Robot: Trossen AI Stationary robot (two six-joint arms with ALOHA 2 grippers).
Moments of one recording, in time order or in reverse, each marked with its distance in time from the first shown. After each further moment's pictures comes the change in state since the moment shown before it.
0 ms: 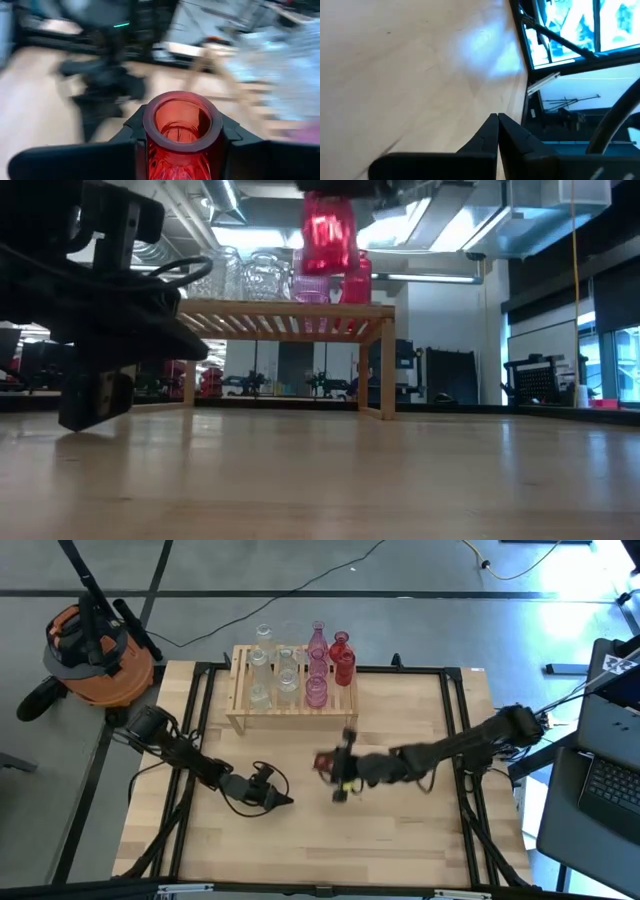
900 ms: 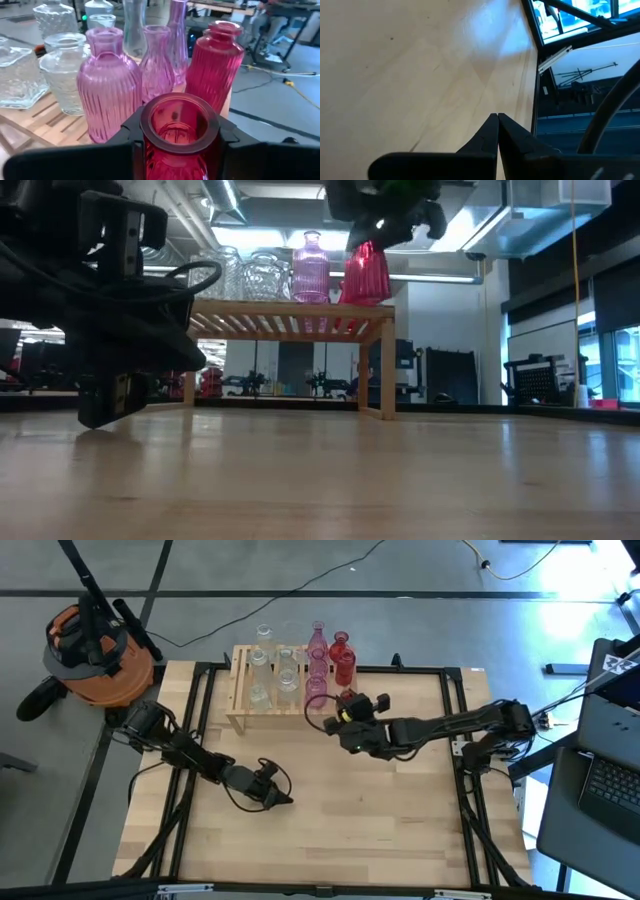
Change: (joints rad) left arm 0.093 -0.056 -0.009 -0.056 0.212 0.138; right arm -0.195 0.005 0.152 -0.418 0.644 0.640
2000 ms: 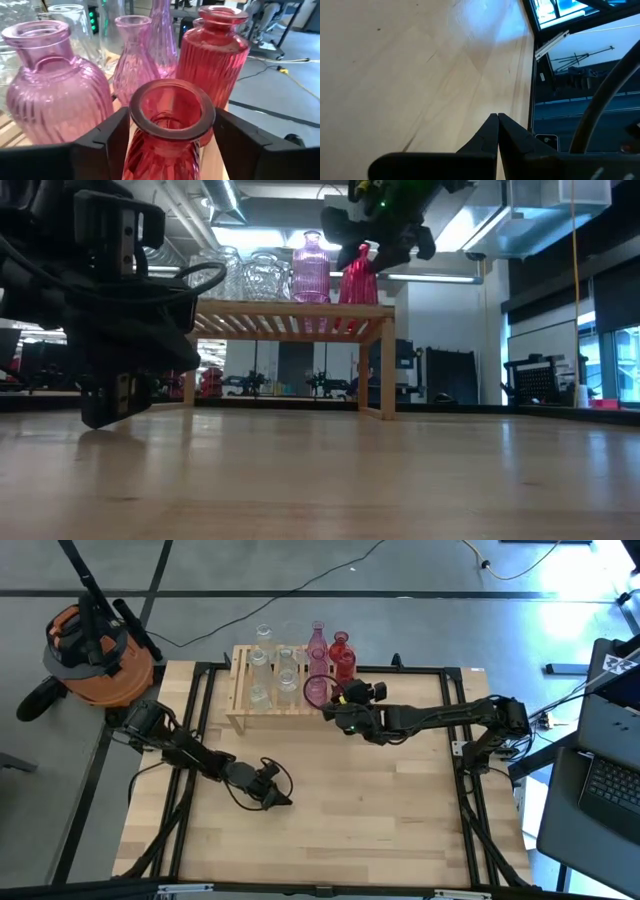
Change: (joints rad) left arm 0.042 -0.001 -0.003 -0.002 0.111 0.044; right arm -0.130 0.039 -0.002 0.043 -0.085 0.007
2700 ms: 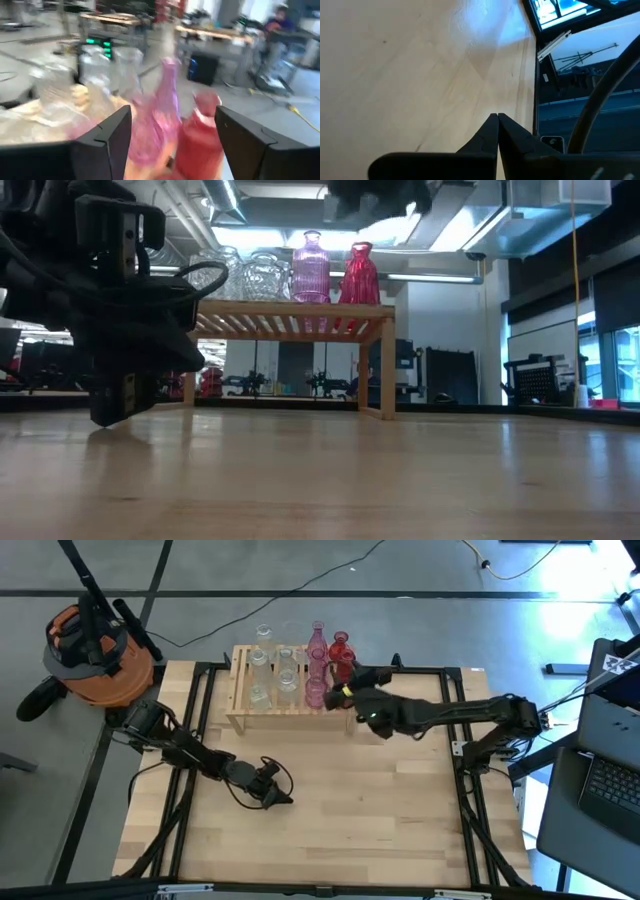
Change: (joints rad) left arm 0.010 -0.006 -0.002 0.004 -0.007 0.037; right arm 0.002 -0.086 0.020 0.230 0.040 -0.337
